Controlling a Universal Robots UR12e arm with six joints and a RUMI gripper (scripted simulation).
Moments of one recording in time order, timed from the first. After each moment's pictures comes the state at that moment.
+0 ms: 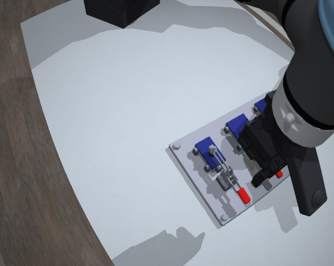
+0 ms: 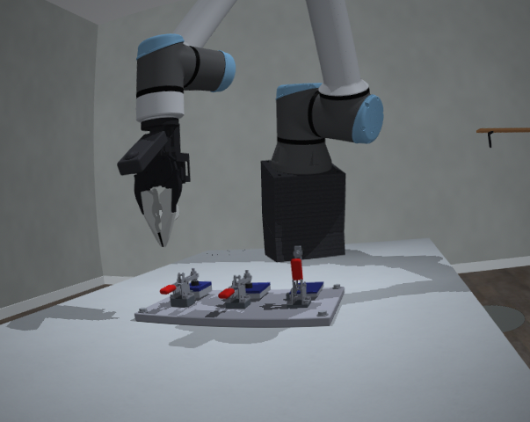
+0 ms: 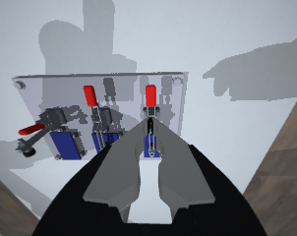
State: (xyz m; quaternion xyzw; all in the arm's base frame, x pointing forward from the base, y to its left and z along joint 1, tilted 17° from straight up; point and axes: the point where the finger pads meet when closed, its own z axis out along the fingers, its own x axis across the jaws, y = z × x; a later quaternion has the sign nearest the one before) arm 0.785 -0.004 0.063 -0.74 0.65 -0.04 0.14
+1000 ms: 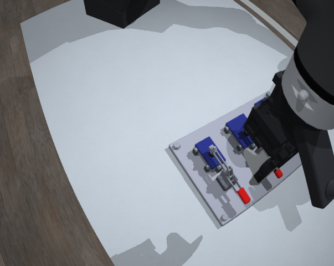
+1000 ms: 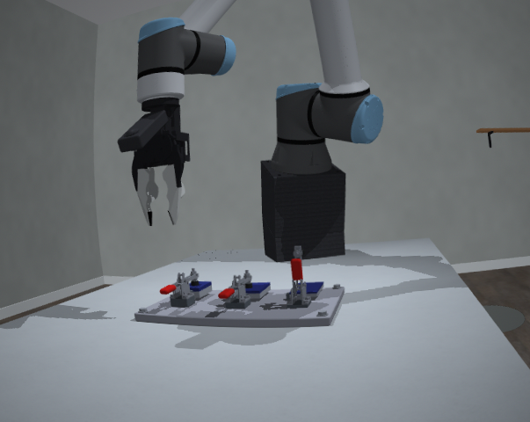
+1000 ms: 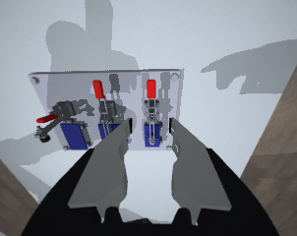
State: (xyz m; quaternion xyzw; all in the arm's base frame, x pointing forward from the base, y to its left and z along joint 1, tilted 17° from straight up) arm 0.774 -0.009 0.098 -0.74 0.65 -0.04 0.14
